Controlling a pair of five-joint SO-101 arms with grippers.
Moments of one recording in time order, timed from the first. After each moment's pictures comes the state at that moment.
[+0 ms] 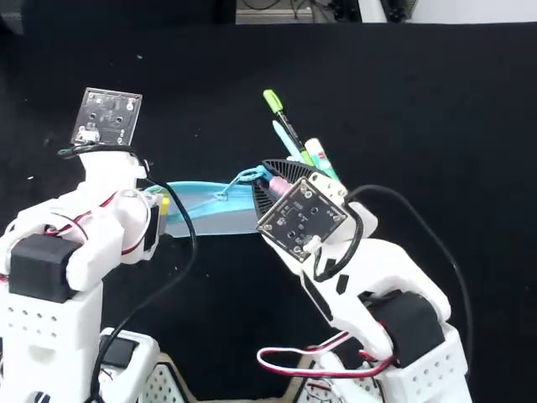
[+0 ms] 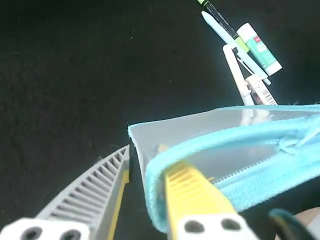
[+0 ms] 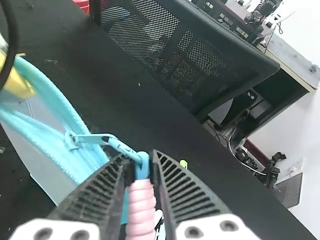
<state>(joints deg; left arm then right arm) 4.8 -49.2 13.8 94.6 -1.7 -28.1 -67.3 37.5 58.4 27.1</state>
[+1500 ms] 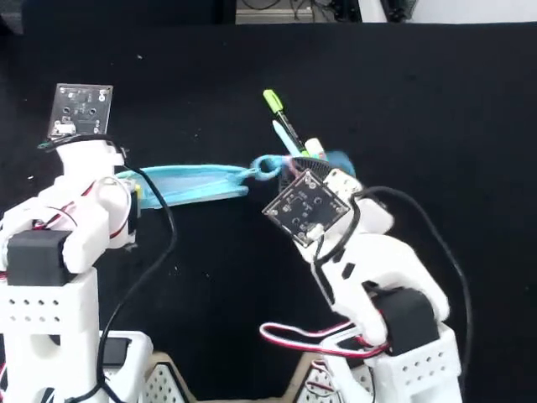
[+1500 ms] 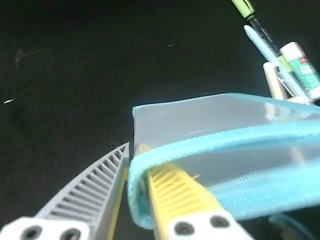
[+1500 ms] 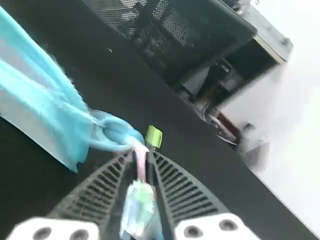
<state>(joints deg) -5.7 -49.3 20.0 86.9 -4.5 -18.0 -69.8 44.4 56.1 32.7</state>
